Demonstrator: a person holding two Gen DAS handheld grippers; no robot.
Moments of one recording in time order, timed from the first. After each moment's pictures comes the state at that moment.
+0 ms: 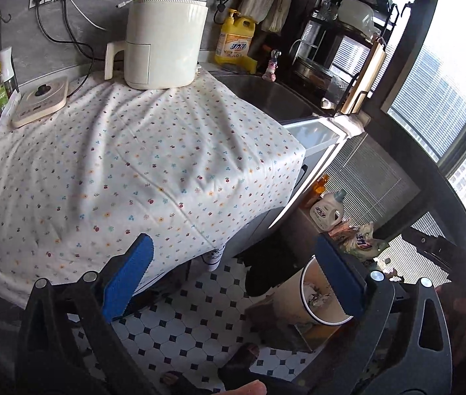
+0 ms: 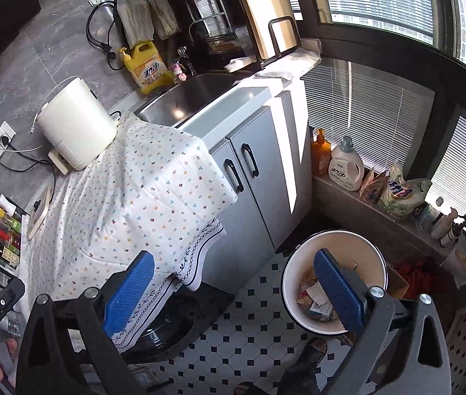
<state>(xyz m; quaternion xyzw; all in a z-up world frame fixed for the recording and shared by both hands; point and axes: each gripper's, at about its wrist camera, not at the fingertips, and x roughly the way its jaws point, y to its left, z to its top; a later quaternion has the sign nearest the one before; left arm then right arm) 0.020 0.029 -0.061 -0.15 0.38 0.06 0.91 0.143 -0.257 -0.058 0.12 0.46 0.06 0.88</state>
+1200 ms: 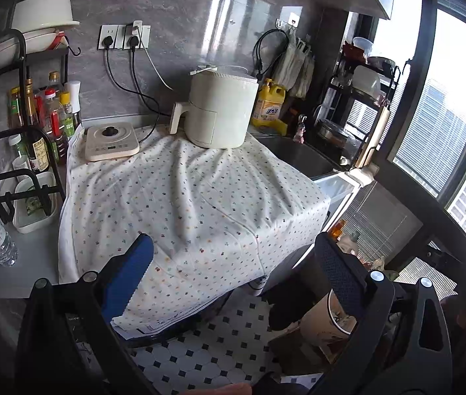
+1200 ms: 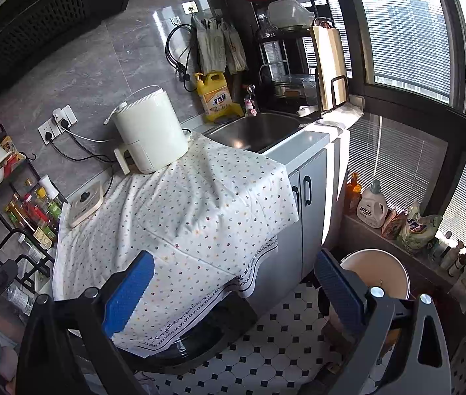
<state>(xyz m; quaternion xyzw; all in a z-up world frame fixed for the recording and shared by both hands) -0.119 0.115 0.002 -0.14 0.27 0.11 0.95 0.025 -0.135 0.021 0.08 0.36 0.11 0.92</state>
